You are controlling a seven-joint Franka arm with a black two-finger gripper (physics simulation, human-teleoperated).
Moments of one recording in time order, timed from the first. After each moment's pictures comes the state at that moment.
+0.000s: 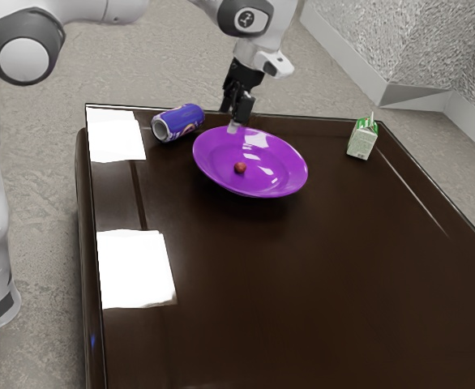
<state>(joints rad) 0.21 0.02 -0.01 -1.61 0.04 1.48 0.28</state>
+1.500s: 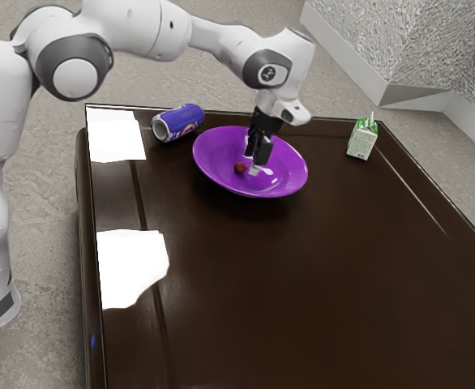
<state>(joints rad) 0.21 0.26 0.00 -1.59 -0.05 1.71 0.40</state>
